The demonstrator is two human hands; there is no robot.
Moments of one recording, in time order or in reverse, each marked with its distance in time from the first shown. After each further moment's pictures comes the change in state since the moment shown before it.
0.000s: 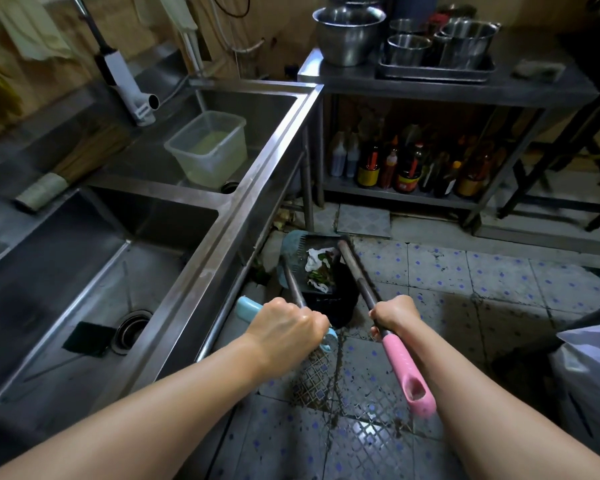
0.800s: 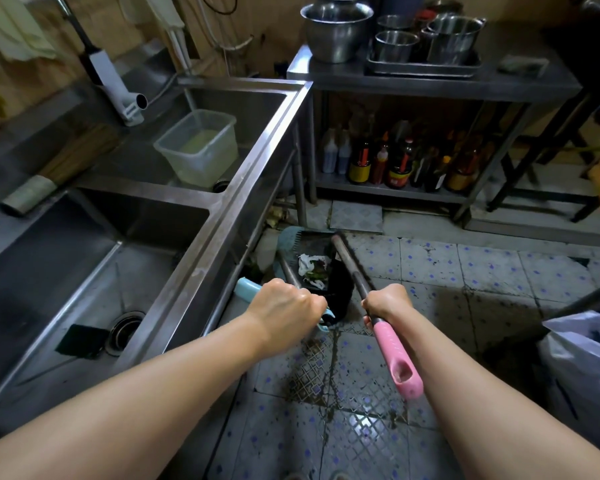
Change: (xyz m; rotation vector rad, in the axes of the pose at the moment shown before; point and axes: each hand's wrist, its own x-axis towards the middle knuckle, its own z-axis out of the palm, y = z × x) left_hand 0.015 -0.005 -0.020 0.000 -0.080 0.041; right_hand -0.007 -0.007 -0.012 0.032 -0.018 -0.027
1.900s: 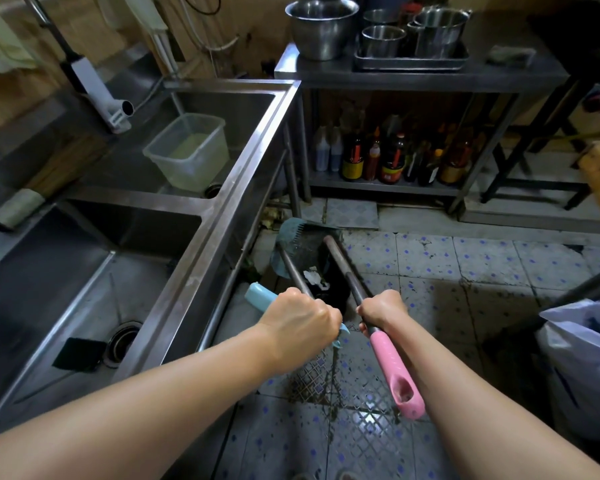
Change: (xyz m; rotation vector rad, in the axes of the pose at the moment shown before) left_hand 0.009 0.012 -0.006 0.096 0.074 0.068; right_hand -0.005 0.006 0.006 -0.016 0.006 0.021
